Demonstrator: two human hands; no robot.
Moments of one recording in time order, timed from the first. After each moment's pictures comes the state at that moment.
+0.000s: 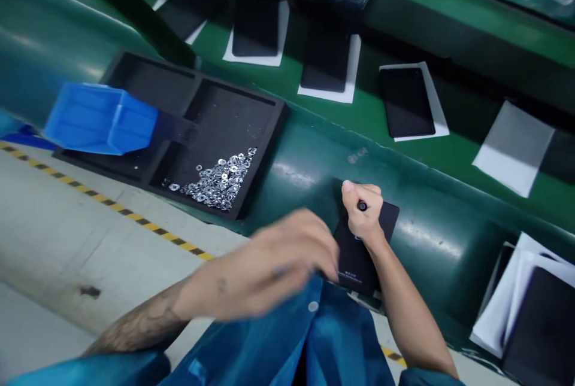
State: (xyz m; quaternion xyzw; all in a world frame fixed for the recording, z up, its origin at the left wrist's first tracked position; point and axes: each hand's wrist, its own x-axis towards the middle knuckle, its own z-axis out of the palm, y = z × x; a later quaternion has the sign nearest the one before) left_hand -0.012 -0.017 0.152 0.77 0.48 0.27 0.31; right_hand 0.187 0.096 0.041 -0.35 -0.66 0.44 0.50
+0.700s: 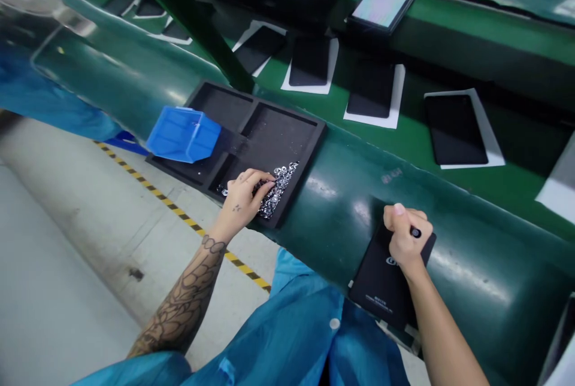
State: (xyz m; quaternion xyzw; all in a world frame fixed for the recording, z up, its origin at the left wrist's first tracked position) left_hand -0.163 -0.027 0.051 0.57 0.79 0.20 0.13; right_hand 0.188 0.094 0.044 -0.38 -0.61 0.46 0.52
